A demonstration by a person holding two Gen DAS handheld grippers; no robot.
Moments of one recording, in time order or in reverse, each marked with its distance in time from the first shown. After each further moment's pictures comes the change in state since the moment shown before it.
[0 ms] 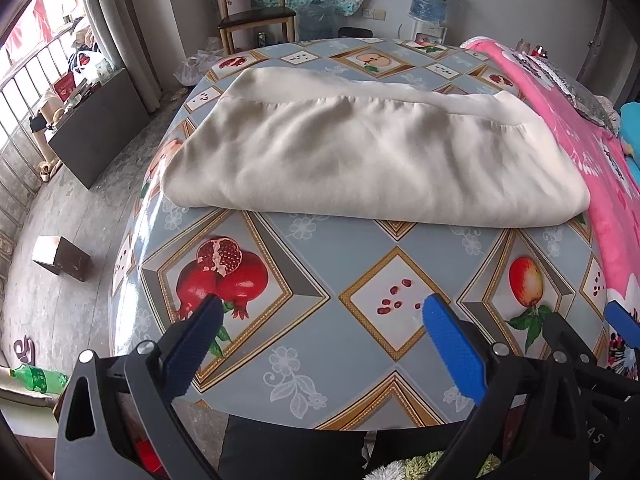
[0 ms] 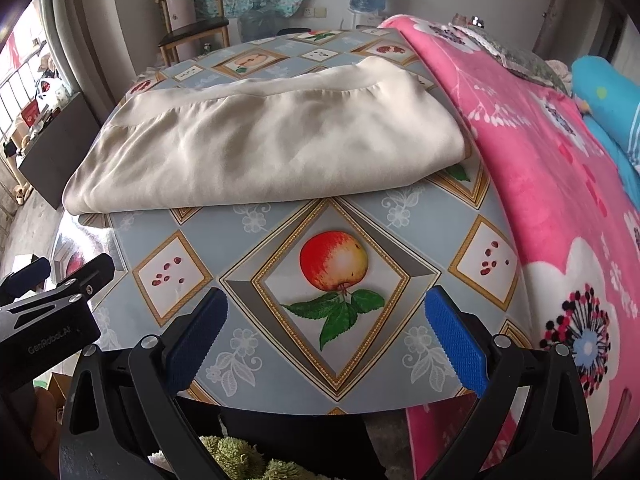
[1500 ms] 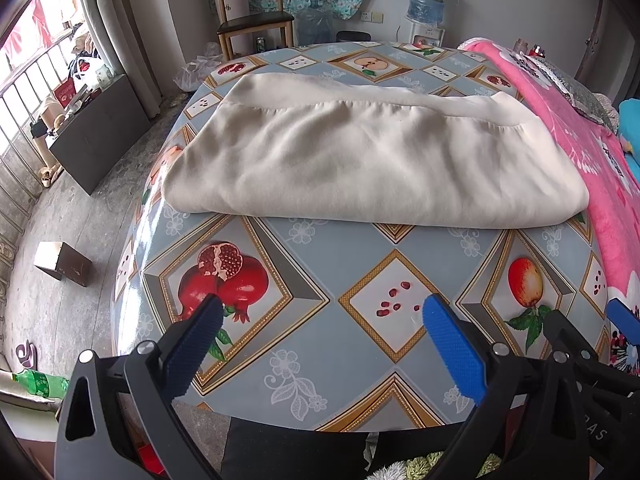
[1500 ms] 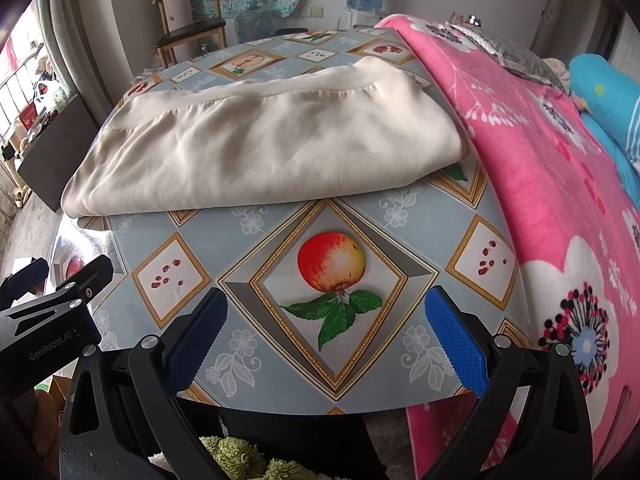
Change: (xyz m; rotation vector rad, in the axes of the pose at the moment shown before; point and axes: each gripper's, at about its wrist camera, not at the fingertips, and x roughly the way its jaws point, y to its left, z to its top) left arm 0.000 -0.002 0.002 0.011 -0.013 0.006; right arm 0.000 -0.001 0.001 0.002 0.000 -0.004
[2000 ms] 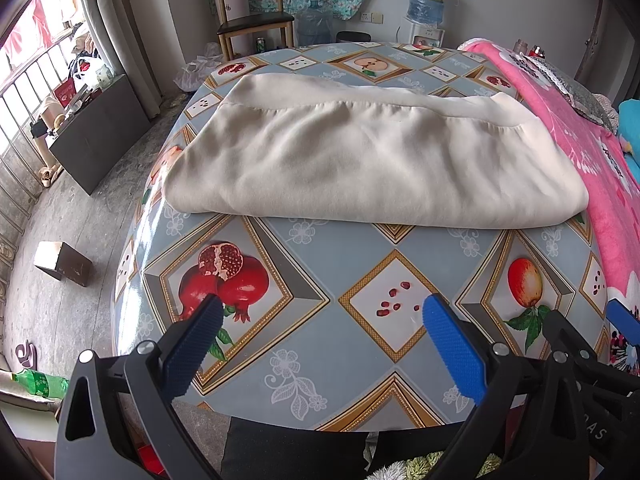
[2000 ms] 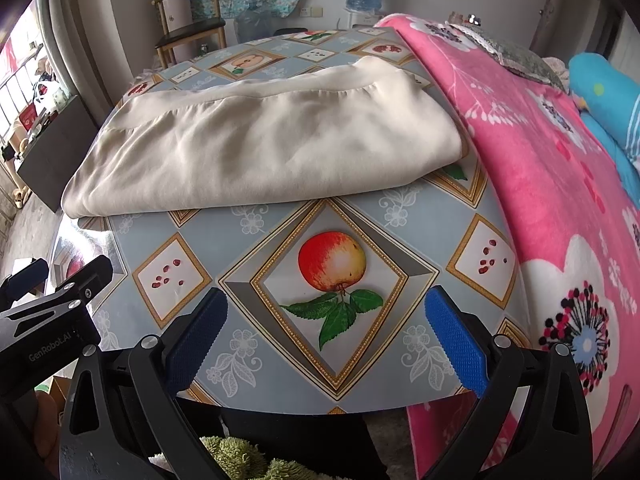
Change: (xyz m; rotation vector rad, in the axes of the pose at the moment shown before) left arm 0.000 0.000 -0.001 0.001 -0.004 -0.002; right arm 0.001 0.000 0.000 0.000 0.001 0.002
